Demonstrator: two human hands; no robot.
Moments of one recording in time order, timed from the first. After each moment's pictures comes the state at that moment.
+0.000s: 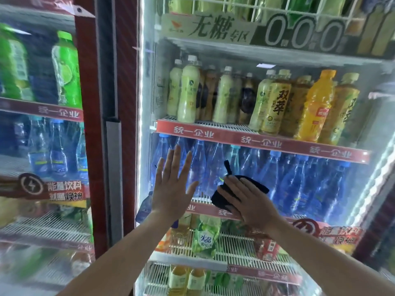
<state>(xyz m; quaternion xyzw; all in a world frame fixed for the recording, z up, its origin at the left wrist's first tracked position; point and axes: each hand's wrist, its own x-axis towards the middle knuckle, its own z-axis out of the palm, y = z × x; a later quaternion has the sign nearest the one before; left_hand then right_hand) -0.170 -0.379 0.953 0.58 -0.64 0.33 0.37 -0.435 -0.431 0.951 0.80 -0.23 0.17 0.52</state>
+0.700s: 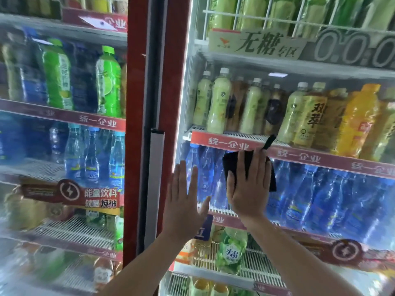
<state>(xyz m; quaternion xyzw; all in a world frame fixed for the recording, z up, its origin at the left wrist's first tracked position) -0.117 -0.352 0.941 0.59 -0.63 0.27 0.44 -0.282 -0.424 0.991 0.65 -0.42 0.48 0.42</state>
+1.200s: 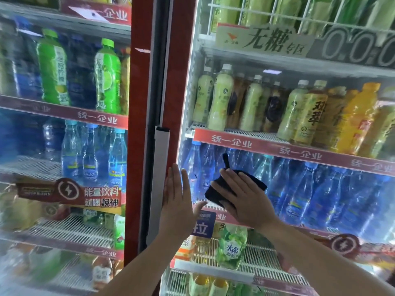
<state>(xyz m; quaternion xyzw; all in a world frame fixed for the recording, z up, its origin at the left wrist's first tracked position) -0.098 -0.363 0.916 0.65 -0.62 0.24 0.37 -0.311 -0.423 0.972 0.80 -0.24 0.22 0.50</state>
